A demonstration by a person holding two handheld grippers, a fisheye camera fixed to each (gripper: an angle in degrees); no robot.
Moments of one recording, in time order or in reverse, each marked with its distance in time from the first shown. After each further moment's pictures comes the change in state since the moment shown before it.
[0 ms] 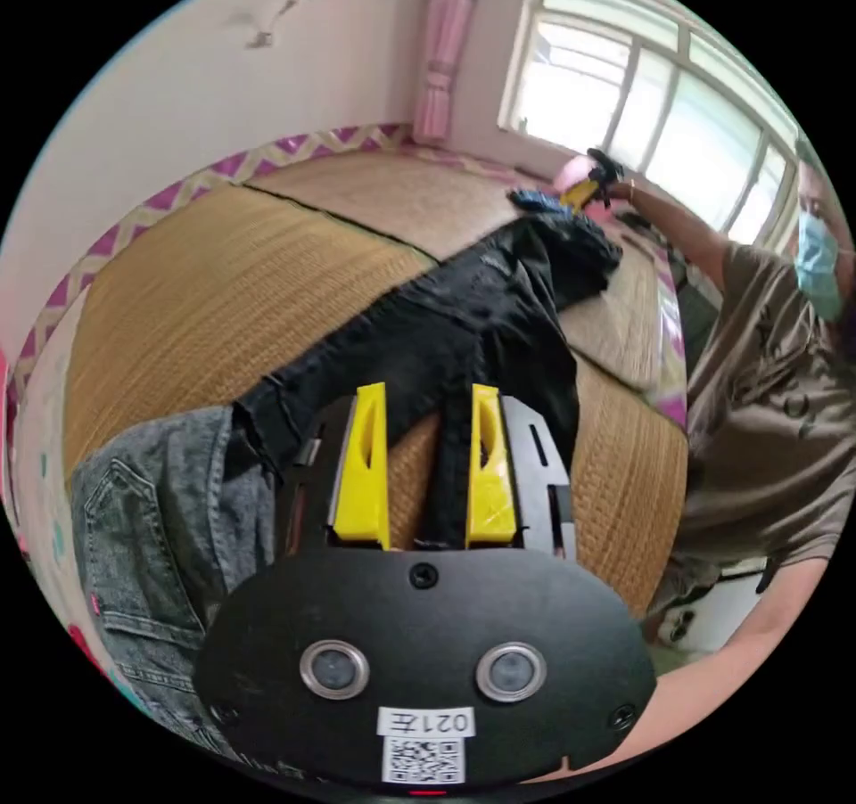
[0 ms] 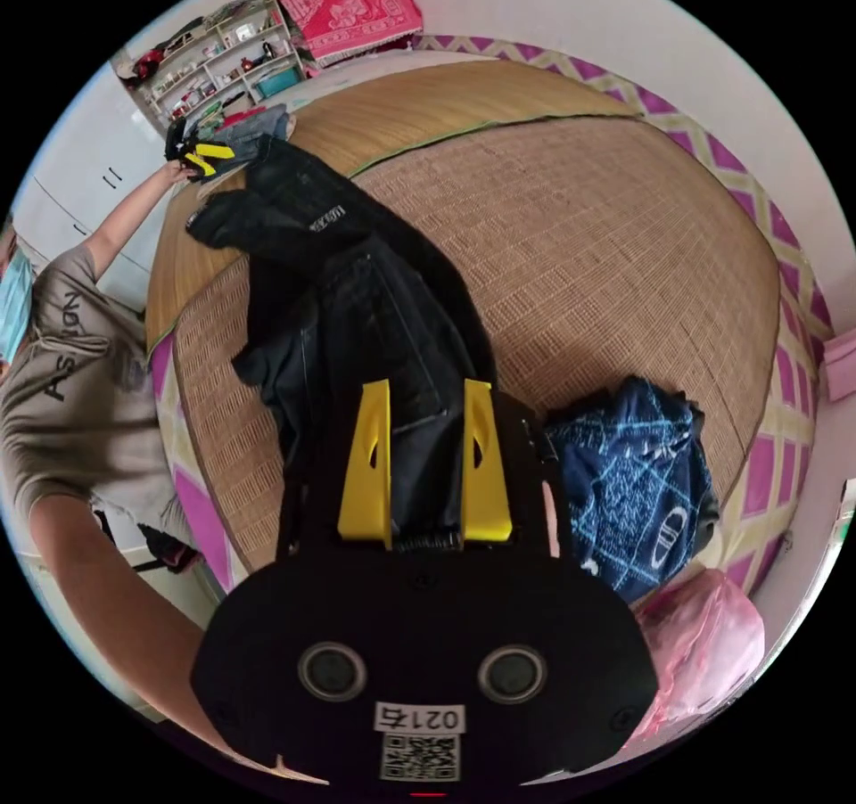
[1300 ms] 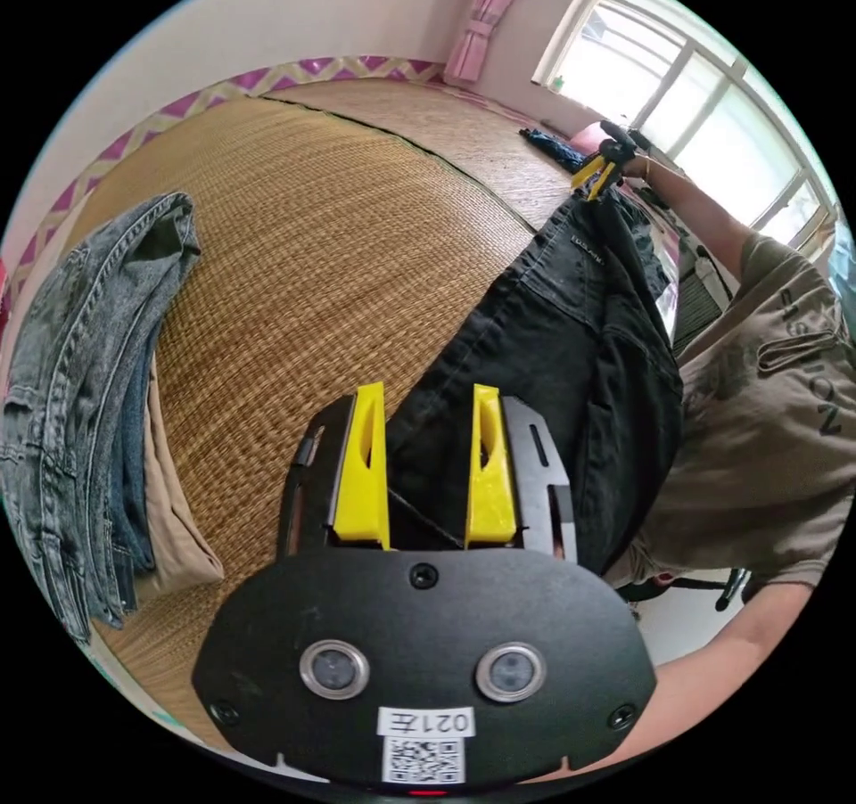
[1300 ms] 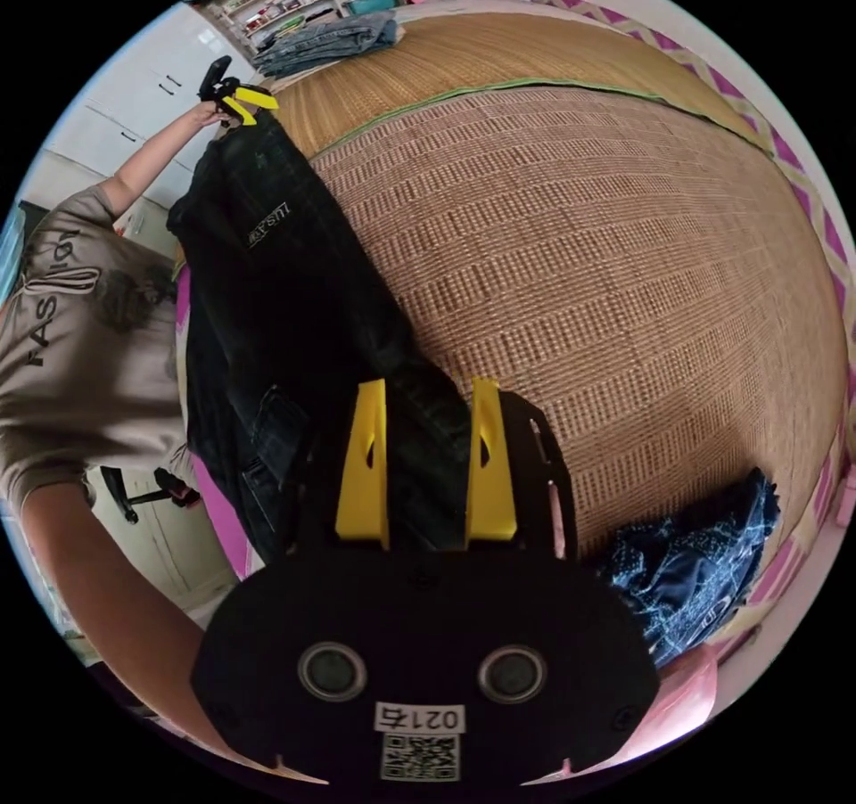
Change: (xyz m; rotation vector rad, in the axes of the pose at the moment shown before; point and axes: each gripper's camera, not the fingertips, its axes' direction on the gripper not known) left arm 0.047 0.161 -0.022 -0.091 0.029 -0.174; right arm -0.069 -0.081 0.145 -0.197 -0.122 -0.243
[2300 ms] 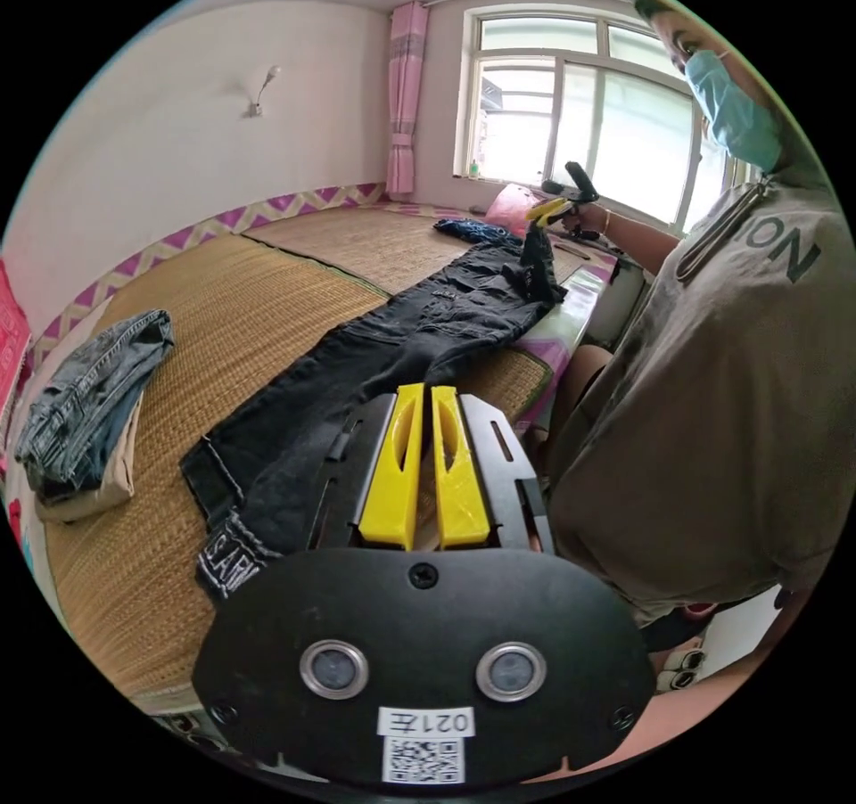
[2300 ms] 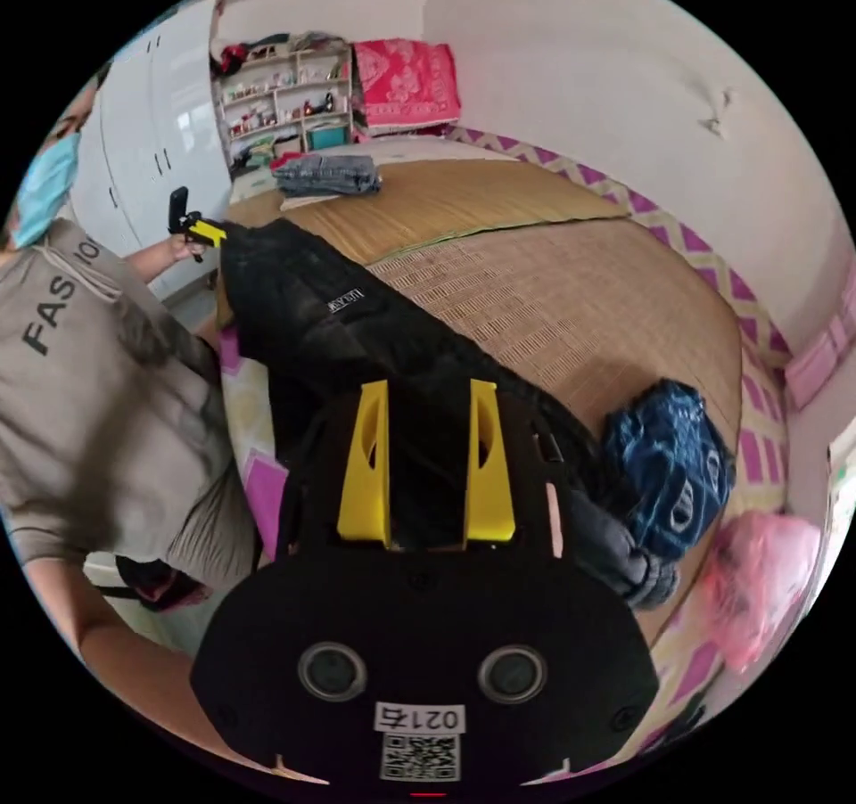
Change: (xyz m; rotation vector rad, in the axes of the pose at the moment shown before) left arm 0.264 0.125 -0.098 0.420 -0.062 0.149; right arm -0.250 0.243 -0.098 0.498 0.288 0.158
